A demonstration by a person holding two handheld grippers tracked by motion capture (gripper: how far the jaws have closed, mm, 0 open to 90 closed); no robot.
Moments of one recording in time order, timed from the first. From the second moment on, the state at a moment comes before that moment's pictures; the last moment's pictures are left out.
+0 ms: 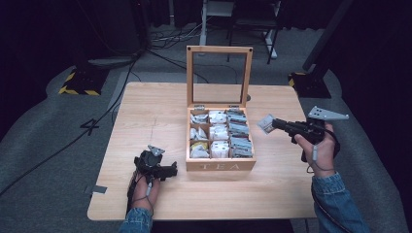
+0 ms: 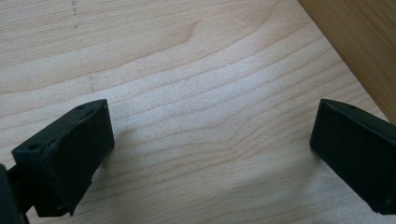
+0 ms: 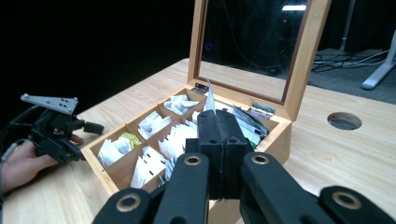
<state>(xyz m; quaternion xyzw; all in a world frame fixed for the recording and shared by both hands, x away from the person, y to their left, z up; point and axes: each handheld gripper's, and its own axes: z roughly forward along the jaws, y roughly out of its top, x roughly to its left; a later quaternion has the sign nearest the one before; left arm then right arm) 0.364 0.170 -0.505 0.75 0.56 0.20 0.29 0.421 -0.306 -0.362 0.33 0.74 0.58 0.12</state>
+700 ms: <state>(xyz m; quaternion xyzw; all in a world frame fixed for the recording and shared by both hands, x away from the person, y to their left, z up) 0.365 0.170 -0.505 0.75 0.56 0.20 0.29 0.445 -0.330 -0.392 0.38 0.74 0.54 0.14</state>
